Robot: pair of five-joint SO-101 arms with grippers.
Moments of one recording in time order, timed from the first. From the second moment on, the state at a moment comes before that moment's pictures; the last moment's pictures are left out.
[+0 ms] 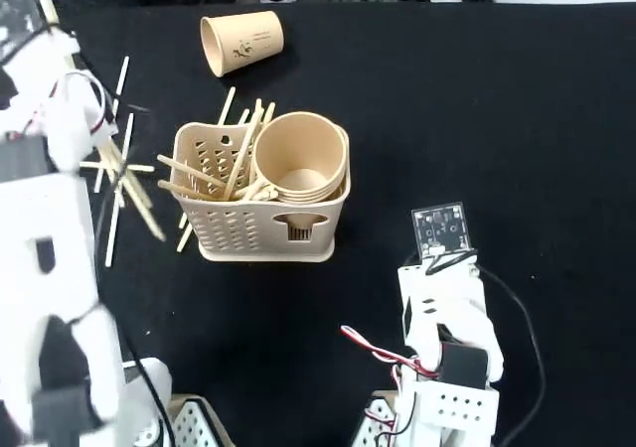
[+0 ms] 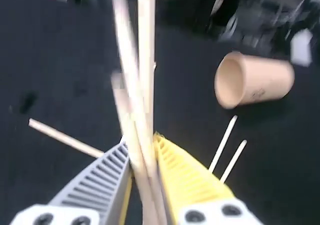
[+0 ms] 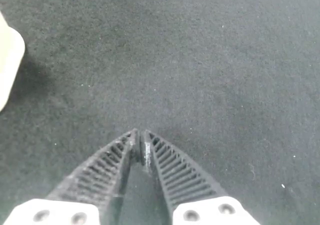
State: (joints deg) left arm -17.8 -24.5 8.2 58.2 5.8; right arm 9.7 -103.2 96.8 58.4 17.7
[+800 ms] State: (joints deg) left arm -0.2 -68.4 17.1 51.0 5.8; right arm 9.7 -103.2 96.8 58.4 17.7
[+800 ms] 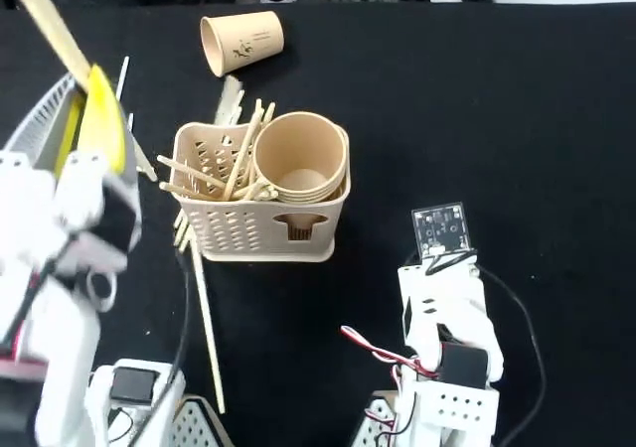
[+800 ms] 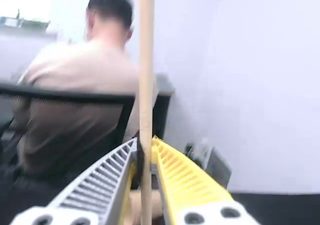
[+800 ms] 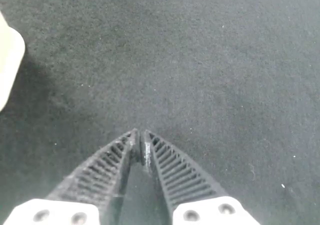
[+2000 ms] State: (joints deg) left arm -19.9 -63.4 33.4 65.1 10.9; right arm 9.7 -103.2 96.8 58.4 17.7
